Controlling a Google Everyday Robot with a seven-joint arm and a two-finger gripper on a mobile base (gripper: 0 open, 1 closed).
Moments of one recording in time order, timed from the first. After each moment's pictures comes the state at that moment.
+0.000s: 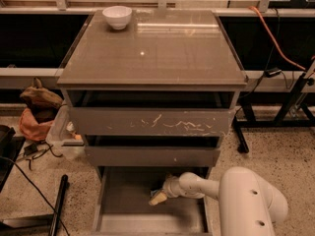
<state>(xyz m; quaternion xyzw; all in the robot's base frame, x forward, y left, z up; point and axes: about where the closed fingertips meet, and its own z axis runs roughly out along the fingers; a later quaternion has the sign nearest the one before) 0.631 -0.025 0.151 -0.46 0.81 0.18 0.30</state>
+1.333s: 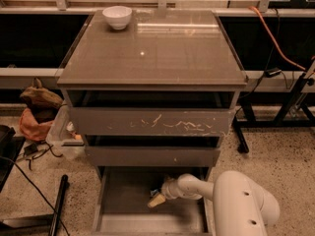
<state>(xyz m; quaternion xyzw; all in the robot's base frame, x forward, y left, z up) 0.627 -0.020 0.122 -0.46 0.82 0.20 0.29</state>
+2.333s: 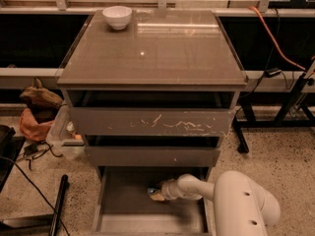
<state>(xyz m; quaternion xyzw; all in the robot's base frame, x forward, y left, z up) 0.626 -0.019 0.123 -0.46 0.82 0.20 0.29</state>
